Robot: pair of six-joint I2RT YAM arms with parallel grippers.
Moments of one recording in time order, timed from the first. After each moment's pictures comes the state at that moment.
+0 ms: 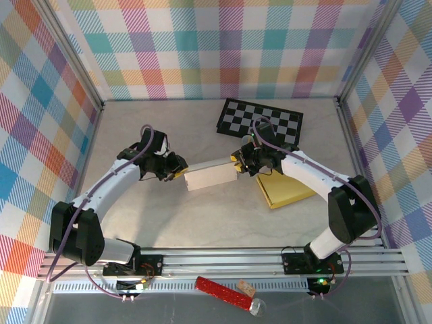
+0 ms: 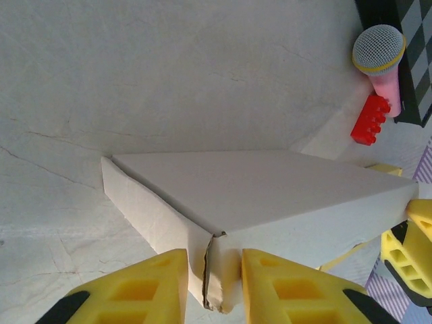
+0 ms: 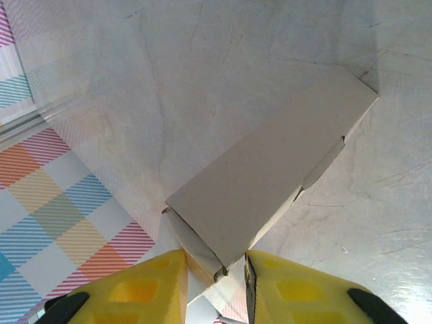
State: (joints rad) left arm -0.31 1.37 1.02 -0.66 0.37 -0.87; right arm 0.54 1.57 1.10 -0.40 -0.35 1.53
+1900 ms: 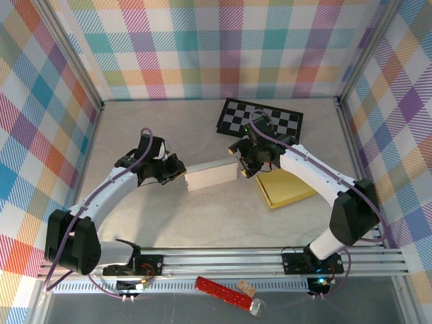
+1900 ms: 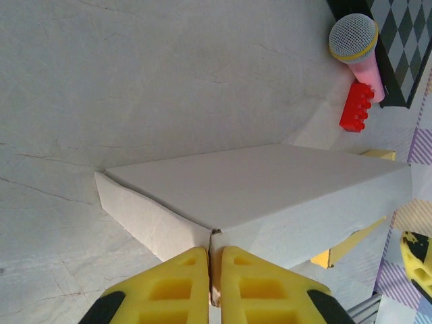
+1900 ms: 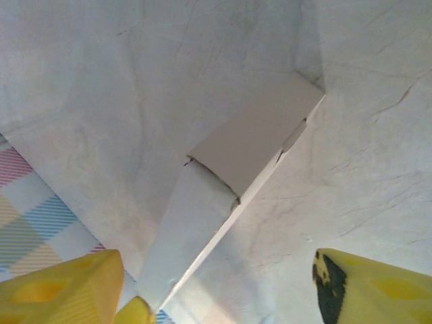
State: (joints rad) left arm -0.31 1.31 0.92 -0.56 0.38 -0.78; right arm 0.61 1.56 1.29 -0.70 -0.17 1.53
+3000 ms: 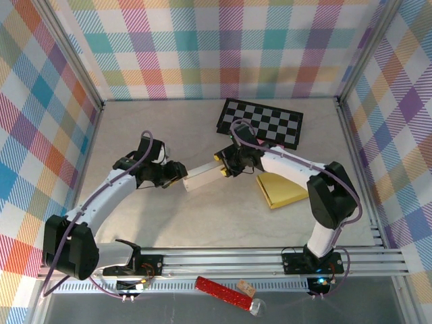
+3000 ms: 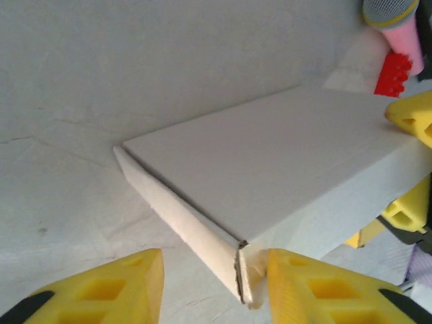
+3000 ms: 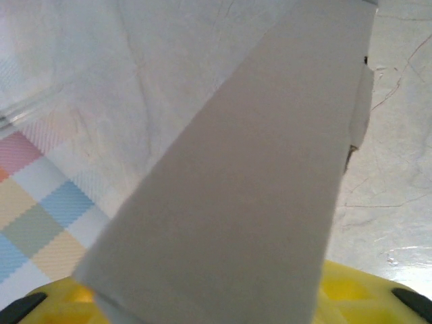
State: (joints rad) left arm -0.33 1.26 0.93 -0.70 0.35 -0.72; right arm 0.66 1.74 1.21 -0.35 -0.29 1.63
